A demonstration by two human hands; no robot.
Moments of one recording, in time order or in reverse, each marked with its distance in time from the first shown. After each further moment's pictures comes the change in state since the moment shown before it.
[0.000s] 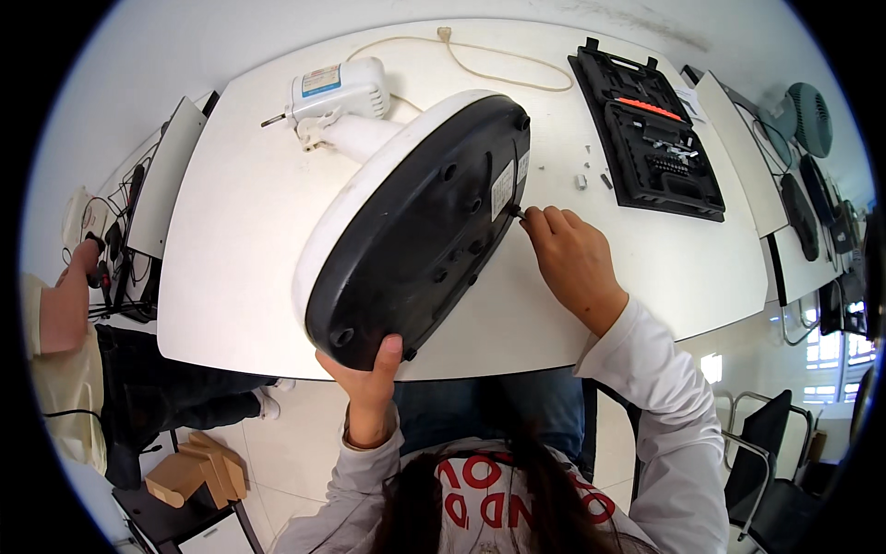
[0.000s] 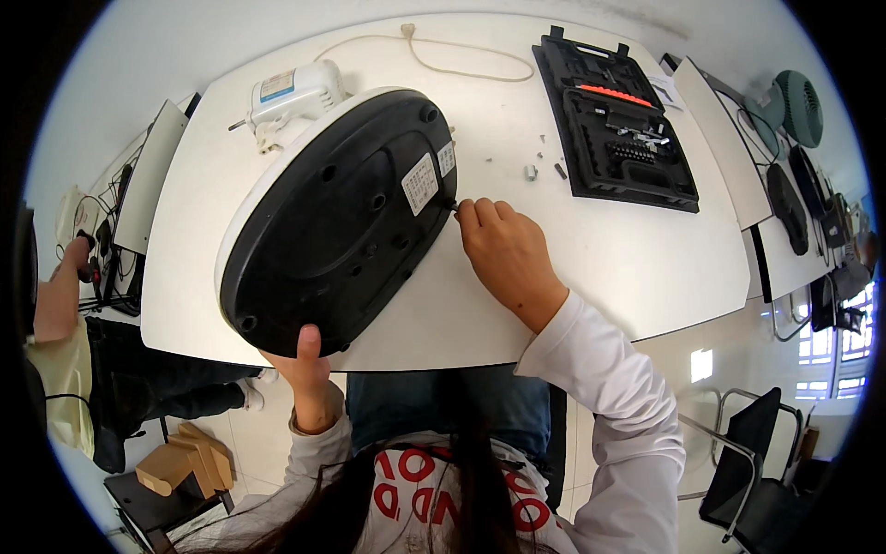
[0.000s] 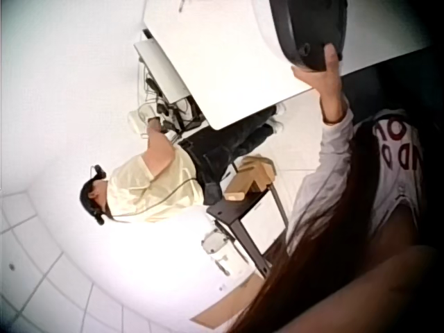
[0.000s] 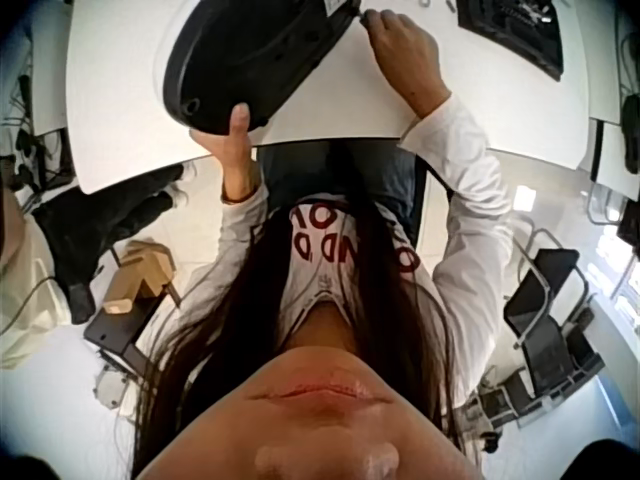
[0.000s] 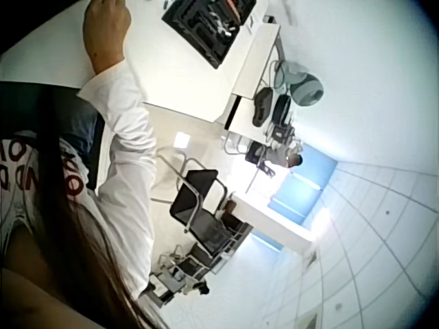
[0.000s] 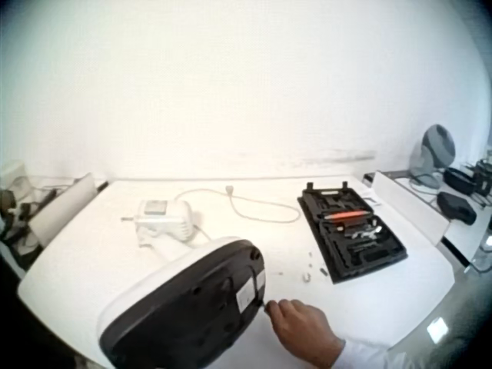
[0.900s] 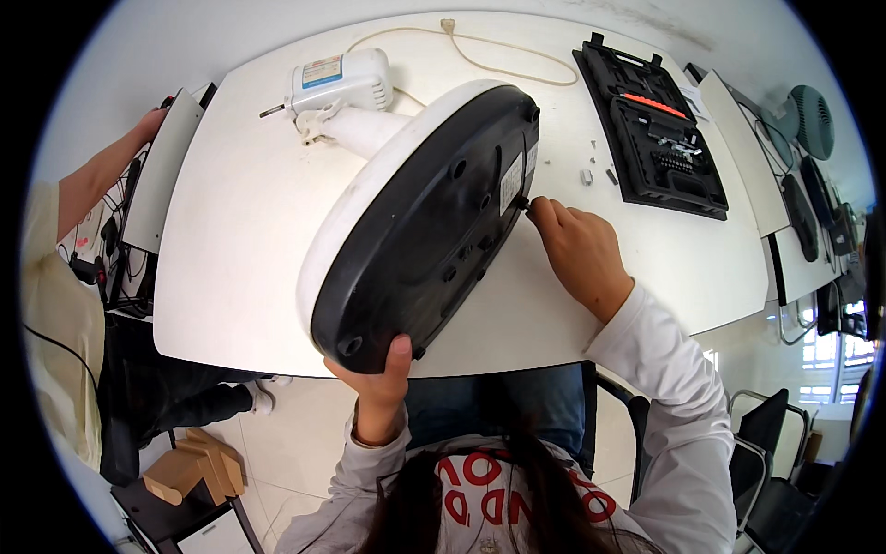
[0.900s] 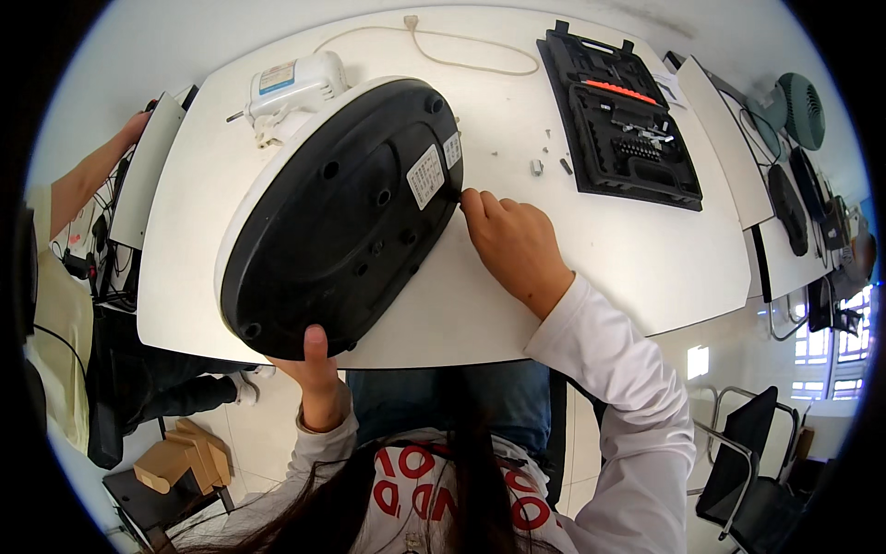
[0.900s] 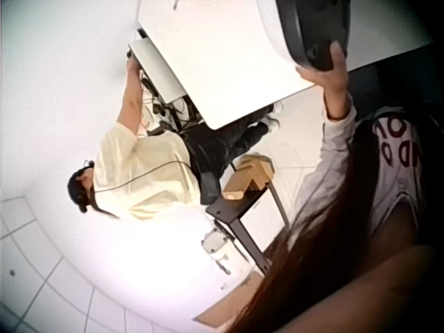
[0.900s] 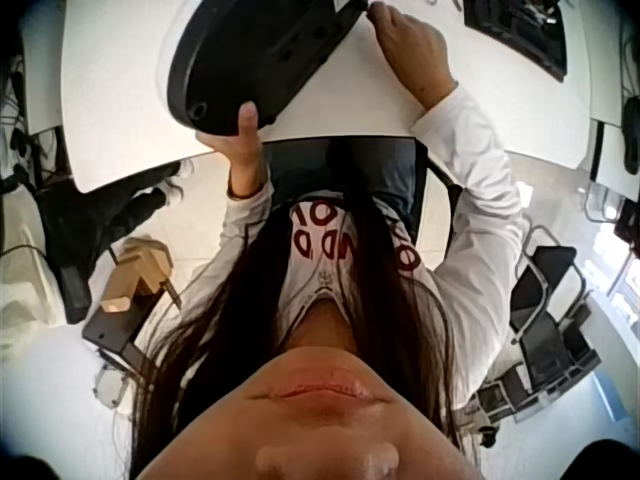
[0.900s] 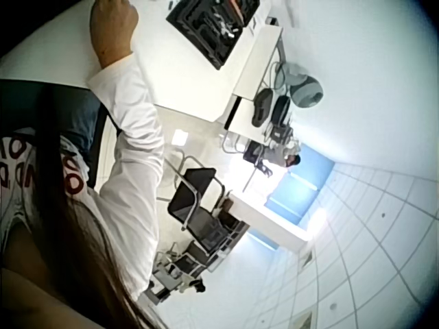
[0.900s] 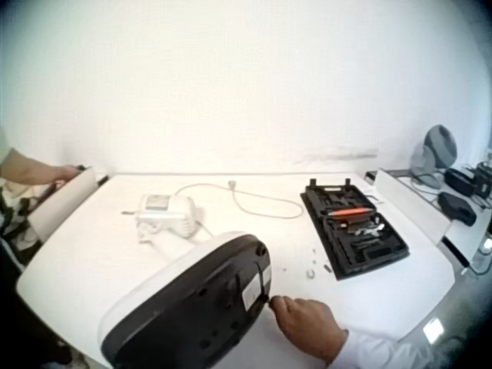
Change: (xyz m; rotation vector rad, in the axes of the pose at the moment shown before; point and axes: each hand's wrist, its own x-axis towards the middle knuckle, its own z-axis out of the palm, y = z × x) left_hand -0.008 -0.006 0.004 0.054 0.038 0.084; right_hand 0.004 0.005 0.001 0.053 -0.053 -0.007
